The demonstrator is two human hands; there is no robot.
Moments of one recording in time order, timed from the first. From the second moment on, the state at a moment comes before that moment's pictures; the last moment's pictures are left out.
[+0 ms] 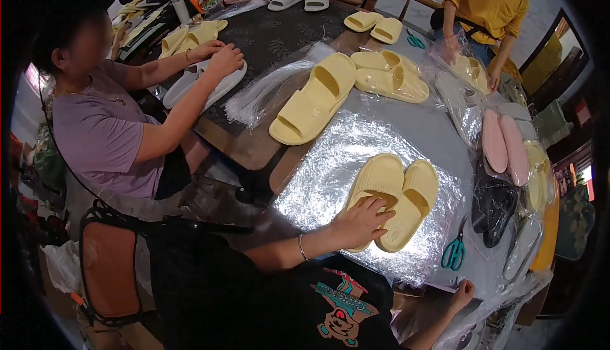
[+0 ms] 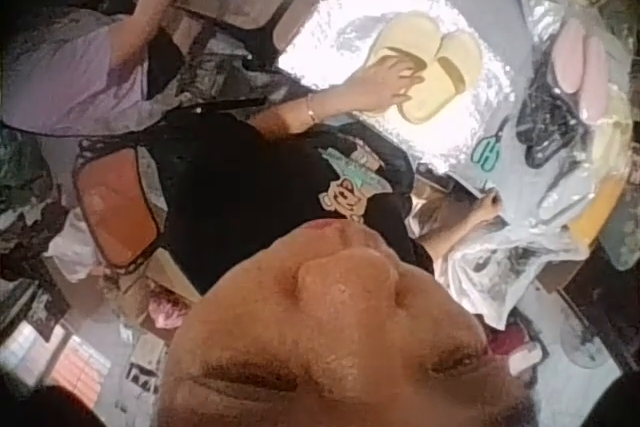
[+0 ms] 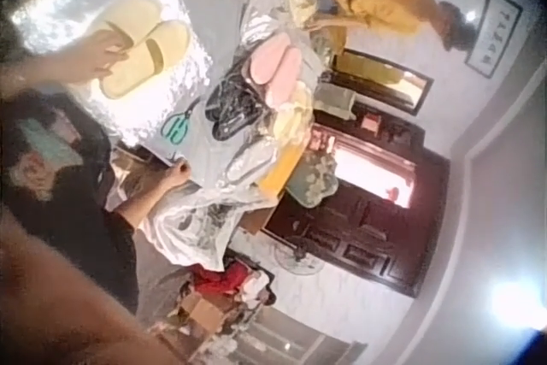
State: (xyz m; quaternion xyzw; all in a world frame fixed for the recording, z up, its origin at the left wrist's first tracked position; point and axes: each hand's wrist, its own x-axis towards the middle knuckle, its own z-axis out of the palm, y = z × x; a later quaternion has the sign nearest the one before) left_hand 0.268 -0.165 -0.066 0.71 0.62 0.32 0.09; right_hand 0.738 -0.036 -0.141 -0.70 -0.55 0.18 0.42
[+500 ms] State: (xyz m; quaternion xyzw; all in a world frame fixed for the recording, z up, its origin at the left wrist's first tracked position) left_hand 0.247 -0.169 -0.015 0.71 0.57 0.32 0.26; right_hand 0.623 -0.050 -0.049 -0.60 -0.70 -0.17 0.36
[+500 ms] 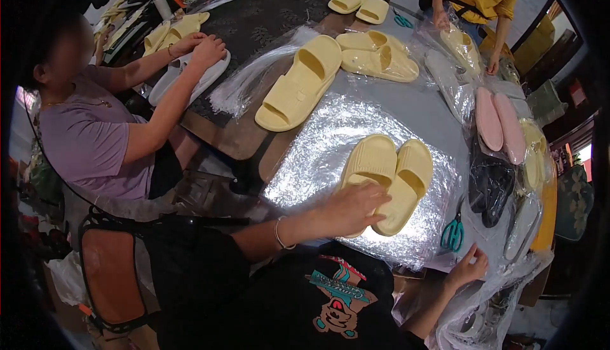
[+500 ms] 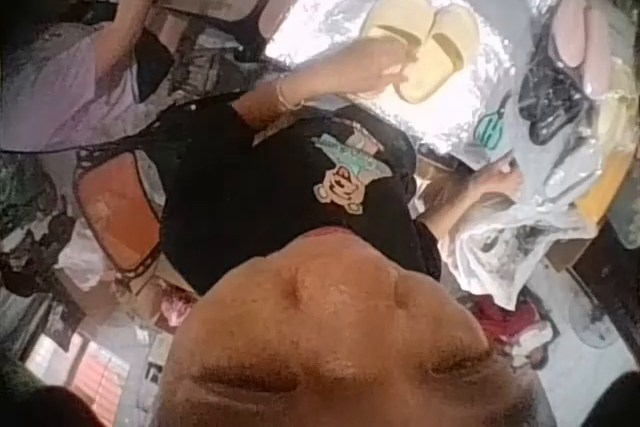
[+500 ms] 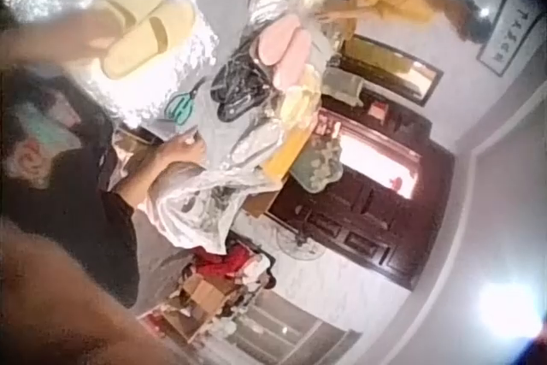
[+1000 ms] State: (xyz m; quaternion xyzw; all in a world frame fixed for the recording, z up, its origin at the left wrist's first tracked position) left_hand 0.199 -0.104 -0.055 0.68 0.60 0.40 0.13; right_hand 0.423 0.025 -0.007 -0.37 -0.89 0.22 0.17
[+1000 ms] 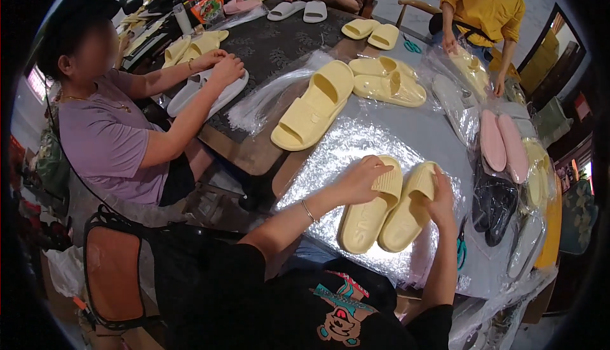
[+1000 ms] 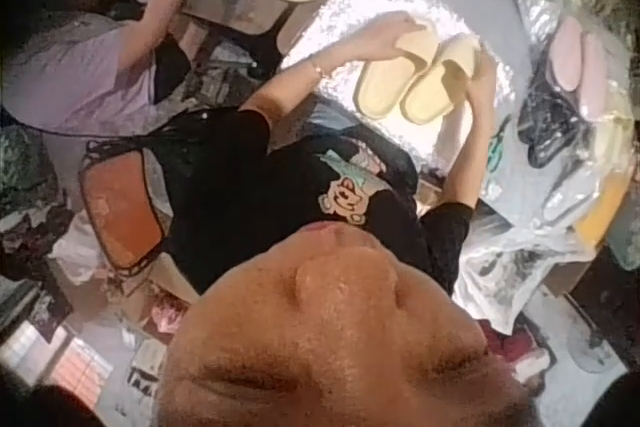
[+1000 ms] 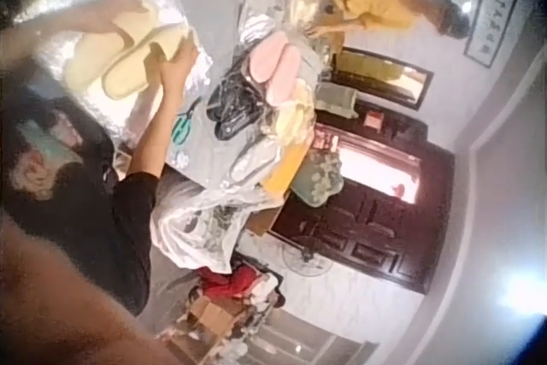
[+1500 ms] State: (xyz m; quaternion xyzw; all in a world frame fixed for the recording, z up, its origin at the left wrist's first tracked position) left_hand 0.255 -0.114 0.010 0.40 0.70 0.59 -0.07; right_hand 0.427 -0.068 0.033 -0.46 -0.65 0.03 0.60
